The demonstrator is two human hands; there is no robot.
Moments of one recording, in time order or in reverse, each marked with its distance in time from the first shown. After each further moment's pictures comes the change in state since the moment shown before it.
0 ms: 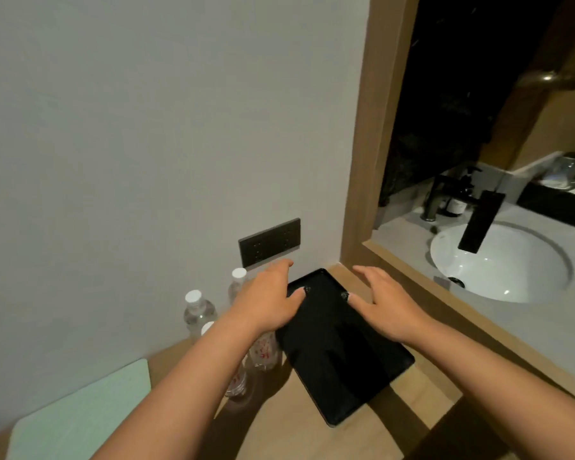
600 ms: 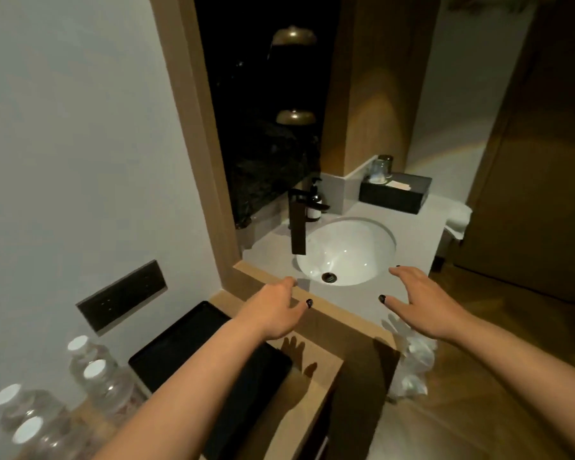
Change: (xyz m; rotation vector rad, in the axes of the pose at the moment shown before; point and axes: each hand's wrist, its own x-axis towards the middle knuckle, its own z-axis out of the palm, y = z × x) left_hand 0.037 0.213 0.086 -0.020 -0.316 0.321; right_hand -0.140 0.184 -0.151 -0.173 0.220 0.427
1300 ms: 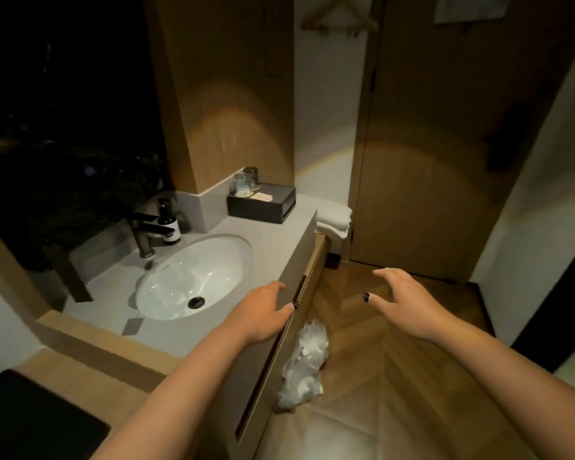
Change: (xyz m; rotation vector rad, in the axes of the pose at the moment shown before) left_hand 0.112 0.285 0.146 0.001 -0.095 0.234; right_hand -0.046 0.293 -0.136 0.074 0.116 0.244
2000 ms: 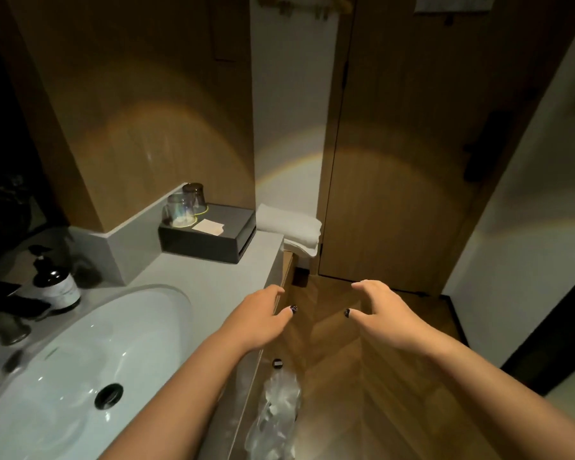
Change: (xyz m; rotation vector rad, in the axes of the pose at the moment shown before) left_hand 0.291 0.006 0.006 -0.091 -0.054 0.094; right_hand 0.258 0.058 0.004 0.008 -0.020 0.107
